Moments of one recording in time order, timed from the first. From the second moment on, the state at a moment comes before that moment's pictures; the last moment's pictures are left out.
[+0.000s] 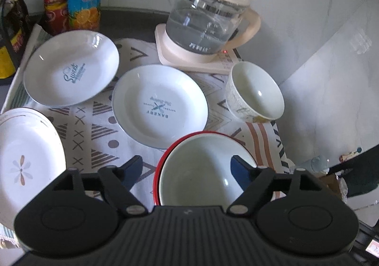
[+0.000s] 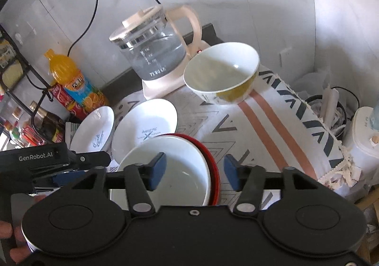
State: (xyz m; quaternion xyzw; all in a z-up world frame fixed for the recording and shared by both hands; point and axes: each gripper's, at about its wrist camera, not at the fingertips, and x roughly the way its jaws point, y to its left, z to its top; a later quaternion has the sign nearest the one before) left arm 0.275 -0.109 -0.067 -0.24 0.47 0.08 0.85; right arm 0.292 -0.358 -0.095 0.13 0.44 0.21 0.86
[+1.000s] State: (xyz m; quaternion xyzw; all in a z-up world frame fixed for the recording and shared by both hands) left arm 0.348 -0.123 -0.056 -0.18 0.47 0.05 0.86; right arm 0.347 -0.378 -0.089 0.15 0.42 0.16 0.88
